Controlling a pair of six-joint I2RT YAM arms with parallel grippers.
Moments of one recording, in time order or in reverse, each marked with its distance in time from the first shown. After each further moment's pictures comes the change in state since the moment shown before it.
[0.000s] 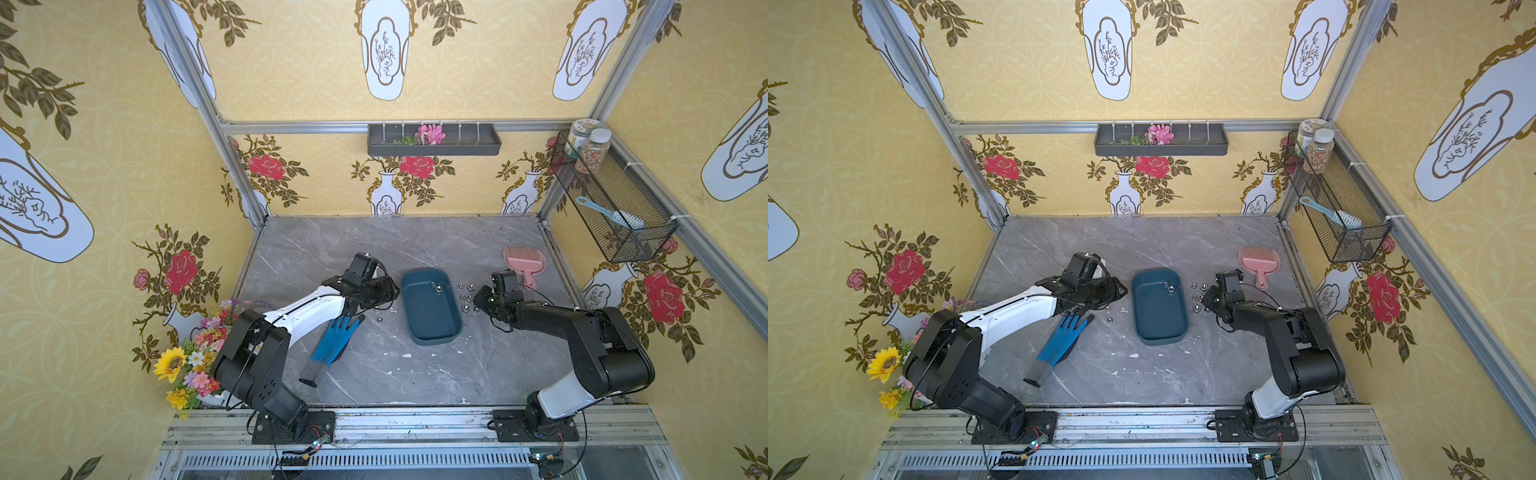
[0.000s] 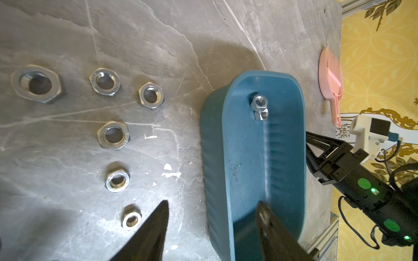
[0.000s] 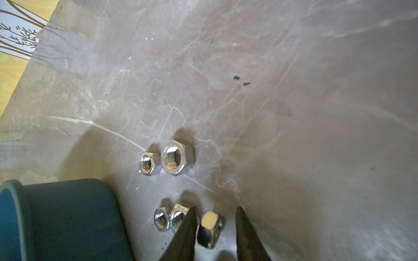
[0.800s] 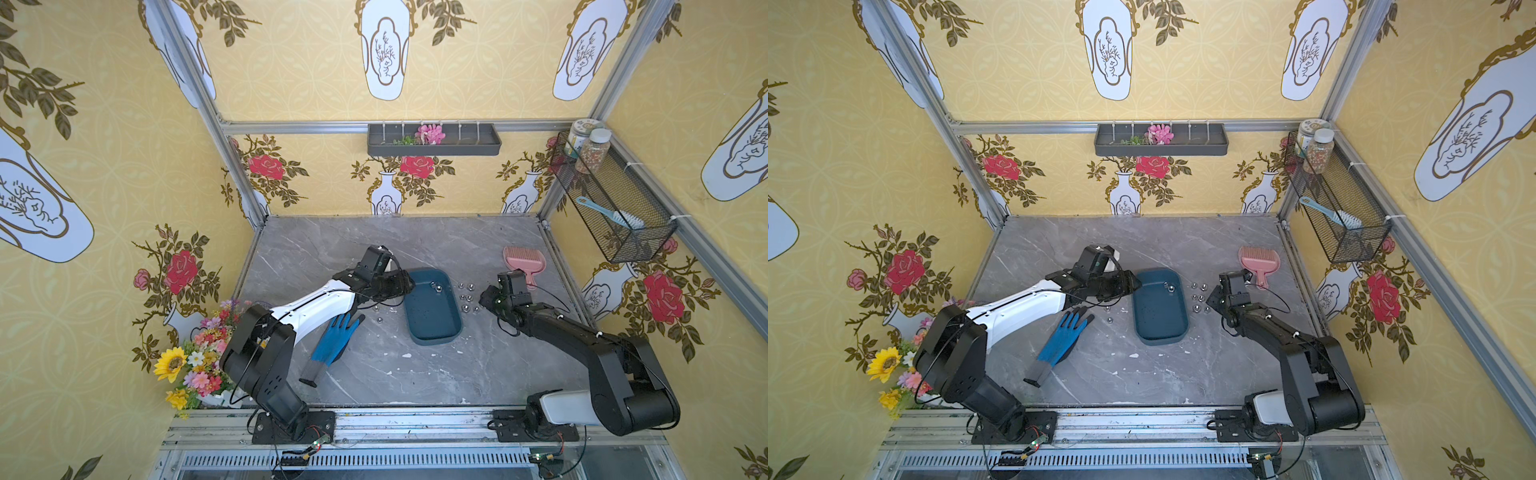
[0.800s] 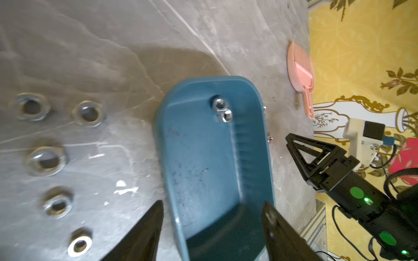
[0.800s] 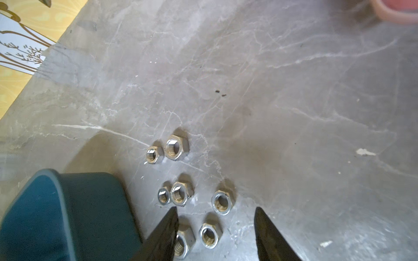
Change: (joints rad) left arm -0.098 0.085 0.173 -0.007 -0.005 0.018; right arm 0.018 -0.197 -0.010 -0.154 0.087 -0.018
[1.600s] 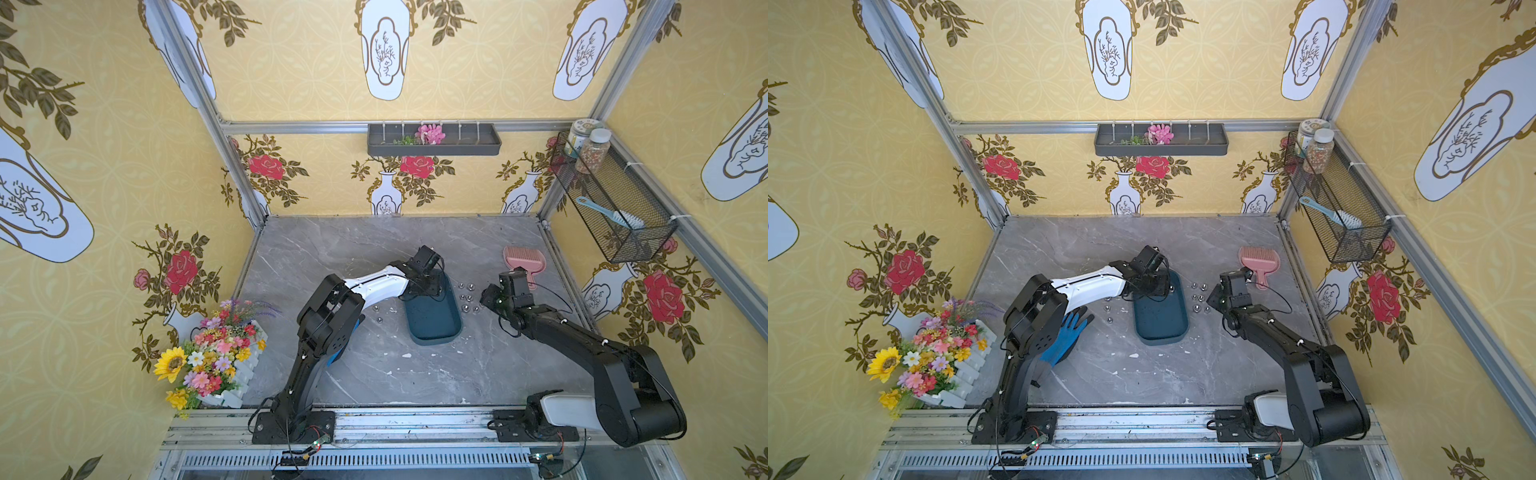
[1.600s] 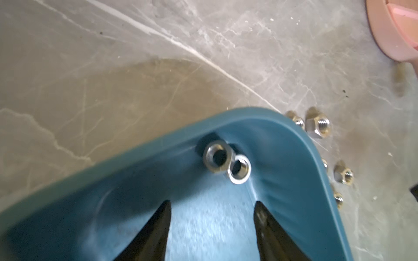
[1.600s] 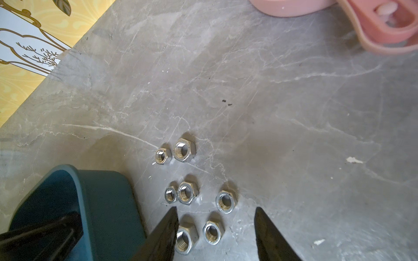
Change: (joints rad) left arm -0.131 0.510 0.461 -0.136 -0.237 0.182; right arm 0.010 -0.042 -0.011 0.000 0.025 -0.029
